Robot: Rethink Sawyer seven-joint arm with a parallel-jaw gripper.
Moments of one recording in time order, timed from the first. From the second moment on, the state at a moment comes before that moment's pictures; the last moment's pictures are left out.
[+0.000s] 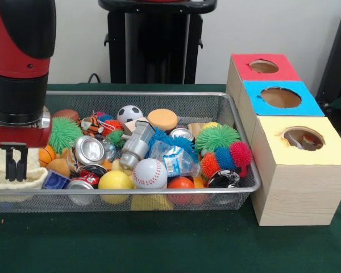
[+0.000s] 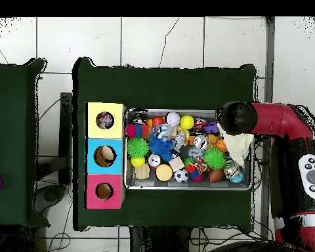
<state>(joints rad) -0.71 -0.45 0.40 1.19 -0.71 0.76 1.43</state>
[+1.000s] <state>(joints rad) -0.82 -0.56 0.40 1.35 -0.71 0.76 1.43</state>
